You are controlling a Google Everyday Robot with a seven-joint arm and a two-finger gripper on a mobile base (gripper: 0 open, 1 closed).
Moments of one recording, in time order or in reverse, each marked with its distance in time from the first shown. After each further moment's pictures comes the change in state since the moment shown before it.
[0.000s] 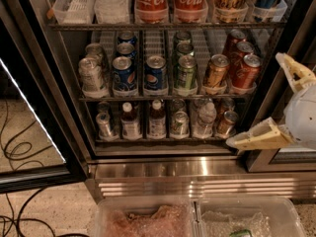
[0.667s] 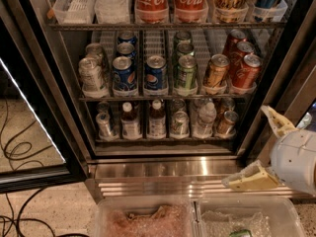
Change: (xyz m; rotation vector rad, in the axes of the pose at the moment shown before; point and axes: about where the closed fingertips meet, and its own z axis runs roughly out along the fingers) arm 0.068 0.077 0.013 -0.140 0.140 0.117
